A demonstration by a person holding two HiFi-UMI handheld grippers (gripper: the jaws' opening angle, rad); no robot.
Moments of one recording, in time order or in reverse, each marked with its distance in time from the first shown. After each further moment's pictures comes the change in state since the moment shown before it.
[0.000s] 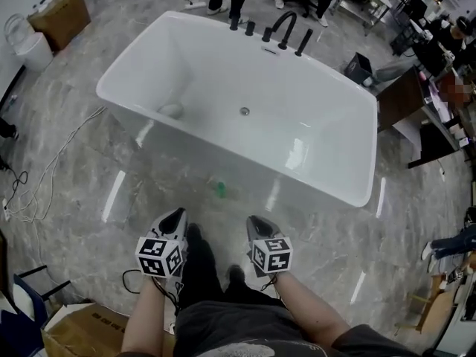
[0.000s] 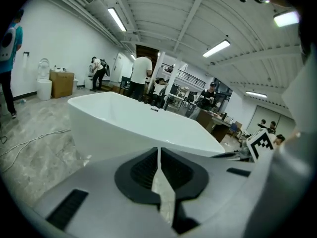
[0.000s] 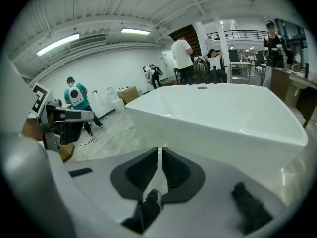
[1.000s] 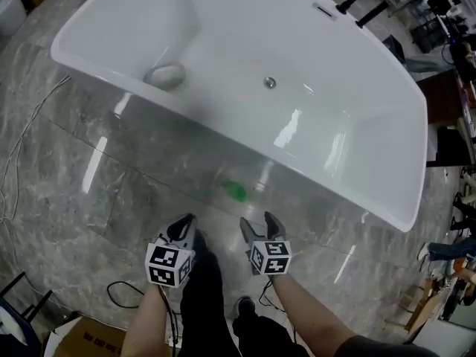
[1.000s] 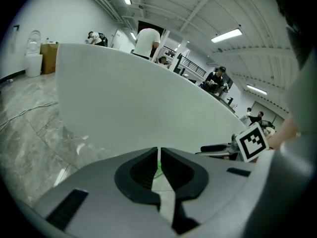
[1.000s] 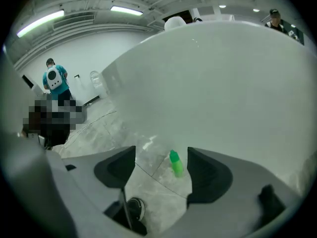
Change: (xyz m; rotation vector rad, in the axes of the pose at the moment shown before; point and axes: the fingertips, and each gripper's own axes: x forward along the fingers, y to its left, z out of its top) left arm 0.210 0.179 -0.172 -0.031 0.175 -0.082; right arm 0.293 -0.053 -0.124 0.022 0.103 -0.133
